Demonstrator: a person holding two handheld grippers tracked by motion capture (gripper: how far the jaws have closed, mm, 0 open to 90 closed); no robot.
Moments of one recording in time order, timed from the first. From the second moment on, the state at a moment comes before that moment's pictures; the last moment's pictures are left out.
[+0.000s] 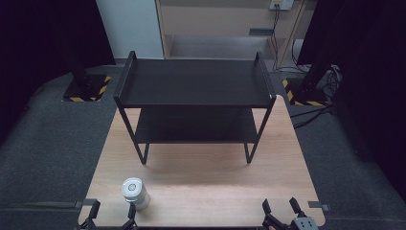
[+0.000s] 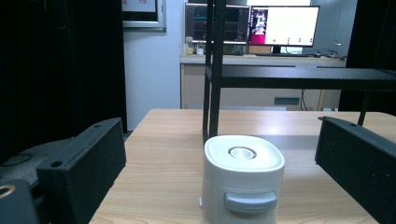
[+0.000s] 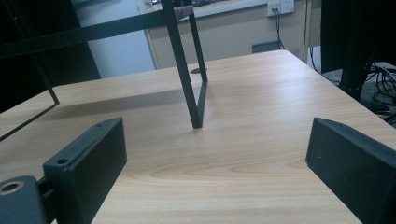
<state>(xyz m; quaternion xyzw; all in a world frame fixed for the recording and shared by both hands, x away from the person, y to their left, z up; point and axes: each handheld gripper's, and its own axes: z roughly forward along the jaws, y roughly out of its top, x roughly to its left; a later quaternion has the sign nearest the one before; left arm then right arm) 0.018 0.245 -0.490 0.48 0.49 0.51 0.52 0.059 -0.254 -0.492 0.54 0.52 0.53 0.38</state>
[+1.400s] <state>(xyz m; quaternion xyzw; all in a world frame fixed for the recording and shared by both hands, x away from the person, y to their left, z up) 0.031 0.220 -0.512 0.47 0.49 0.51 0.52 0.059 -0.261 -0.497 0.55 0.53 0.53 0.37</state>
